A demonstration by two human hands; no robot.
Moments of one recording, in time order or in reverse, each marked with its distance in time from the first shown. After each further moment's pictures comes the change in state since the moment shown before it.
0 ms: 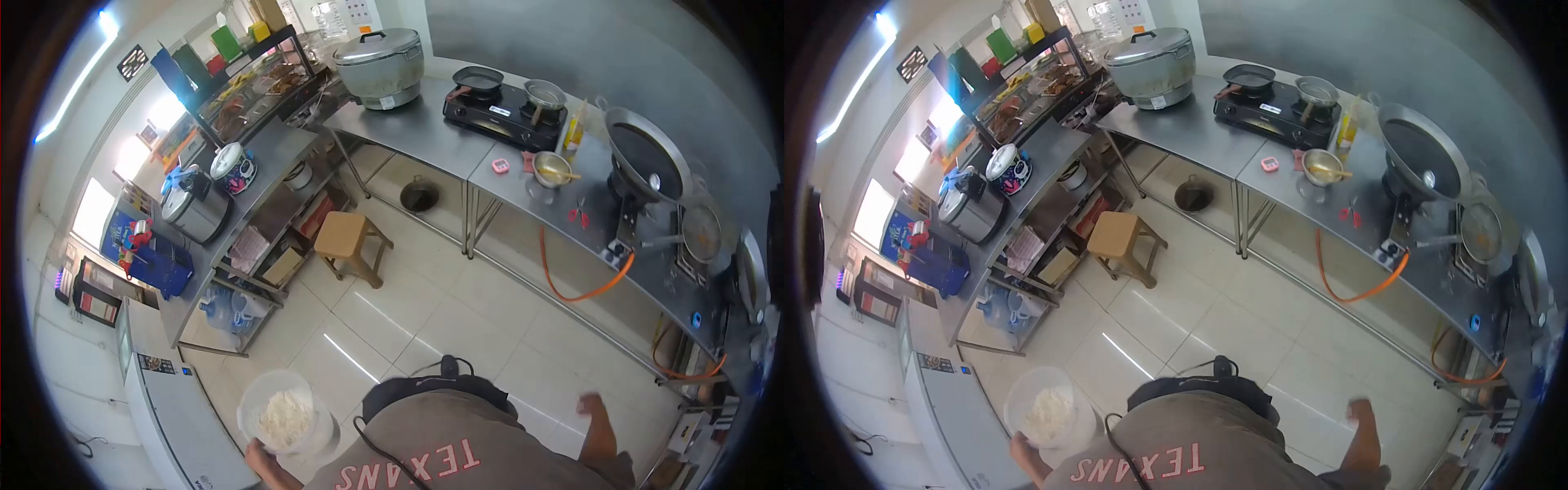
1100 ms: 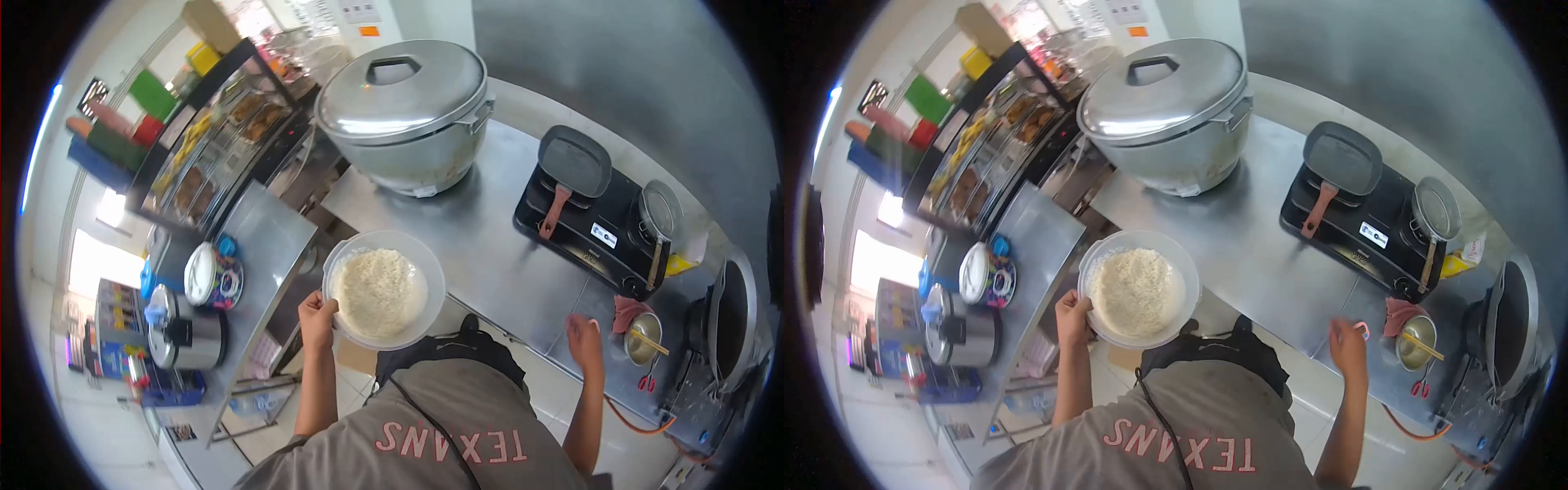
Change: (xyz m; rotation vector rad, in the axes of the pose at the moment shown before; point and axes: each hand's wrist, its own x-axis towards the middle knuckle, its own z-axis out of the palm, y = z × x) left_hand 0.149 0.049 1.074 0.193 -0.989 0.076; right_hand 0.441 -0.218 -1.004 0.636 0.893 0.149
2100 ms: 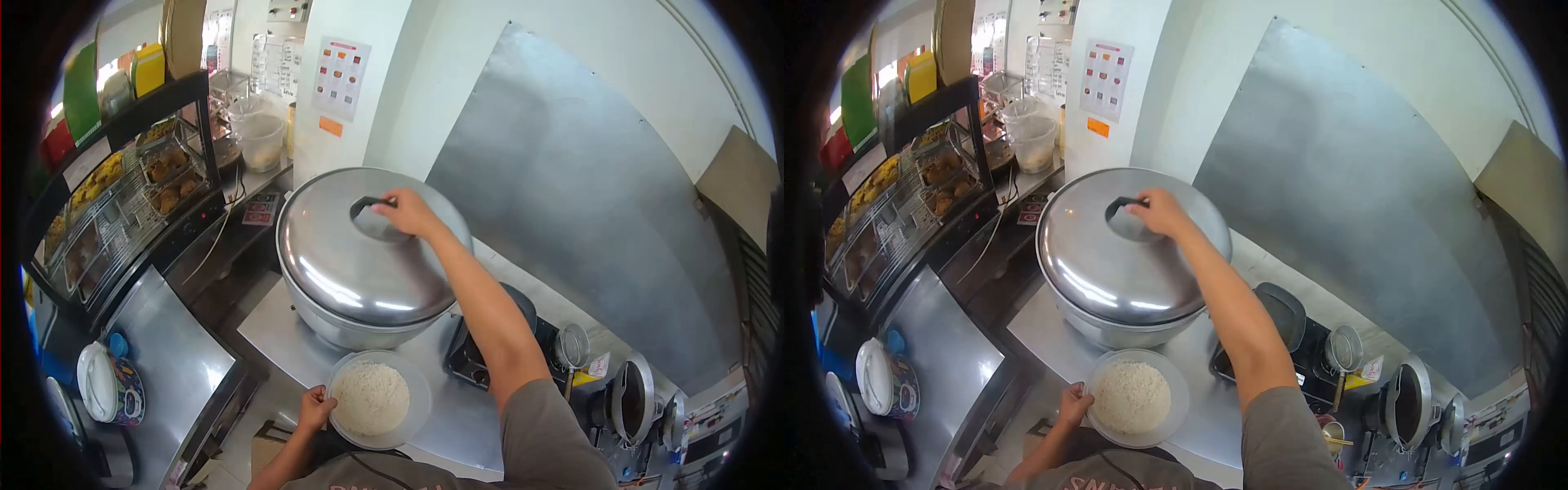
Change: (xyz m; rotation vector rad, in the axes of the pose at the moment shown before) left_hand 0.220 -0.118 0.086 -0.234 -0.489 -0.185; right_hand 0.571 -0.510 -0.022 0.128 -0.096 -0.419
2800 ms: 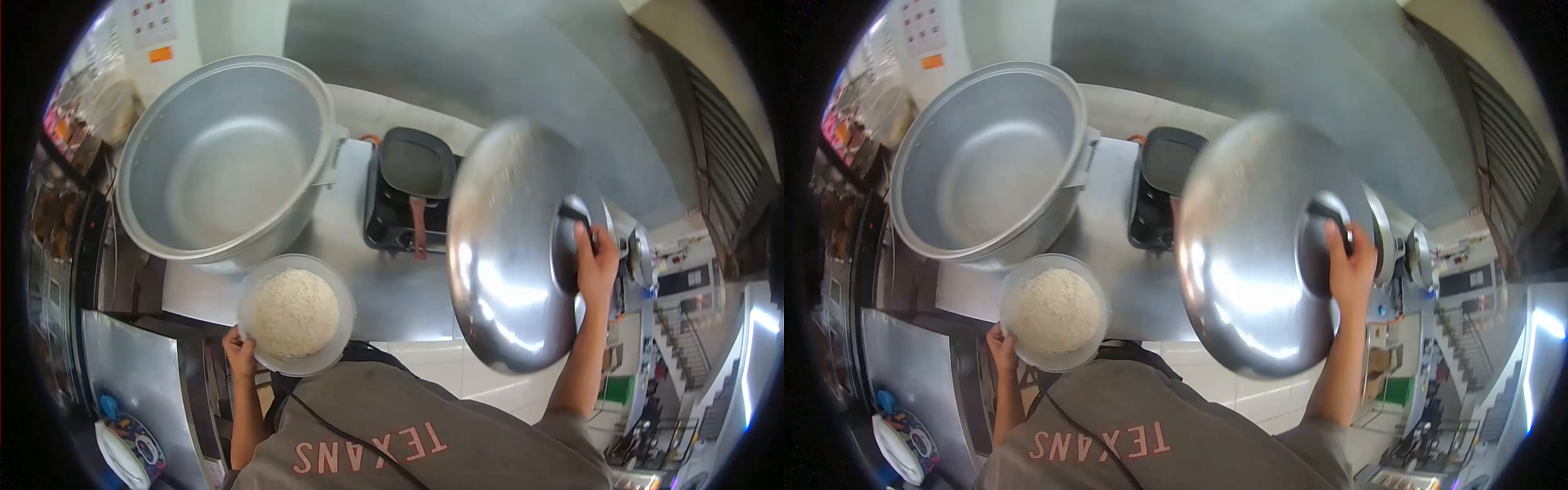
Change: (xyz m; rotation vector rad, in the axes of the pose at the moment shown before) left_hand 0.012 -0.014 -0.022 0.088 -0.179 0.090; right_hand -0.554 0.048 -0.192 -0.319 0.887 0.747
